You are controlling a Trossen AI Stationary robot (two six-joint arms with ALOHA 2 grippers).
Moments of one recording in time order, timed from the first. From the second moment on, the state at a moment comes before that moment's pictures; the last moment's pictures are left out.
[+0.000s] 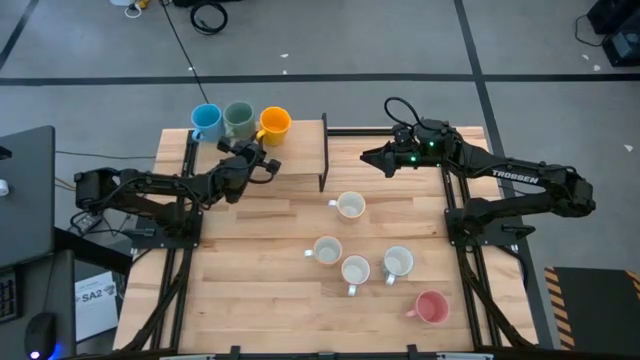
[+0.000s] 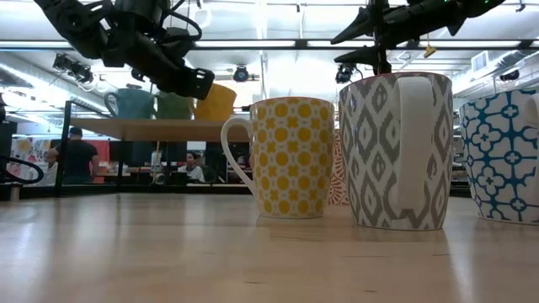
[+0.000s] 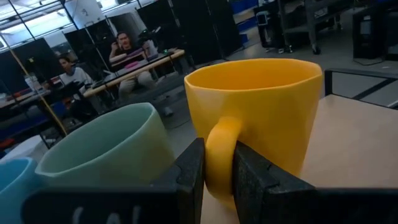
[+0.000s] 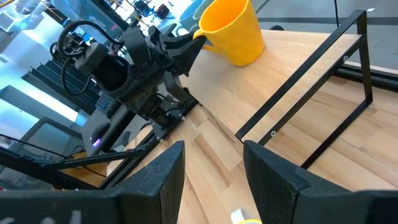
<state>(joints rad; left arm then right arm) 0.24 1.25 0.52 0.61 -1.06 0.20 -0.42 1.01 0.79 -0.03 -0.23 0.65</state>
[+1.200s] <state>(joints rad) 0.26 1.25 0.52 0.59 -1.05 0.12 -0.42 1.01 0.79 -0.03 -0.23 0.65</state>
